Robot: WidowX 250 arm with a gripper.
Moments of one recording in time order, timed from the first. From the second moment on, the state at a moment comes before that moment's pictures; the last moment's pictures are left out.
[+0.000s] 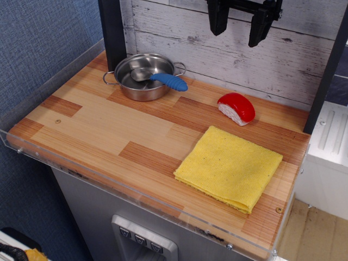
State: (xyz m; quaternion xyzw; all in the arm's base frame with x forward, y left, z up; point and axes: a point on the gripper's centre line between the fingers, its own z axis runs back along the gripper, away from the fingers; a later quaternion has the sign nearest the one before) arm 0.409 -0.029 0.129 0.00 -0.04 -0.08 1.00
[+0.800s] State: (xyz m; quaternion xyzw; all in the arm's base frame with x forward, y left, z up) arm 0.379 -0.033 0.107 0.03 -0.01 0.02 1.00
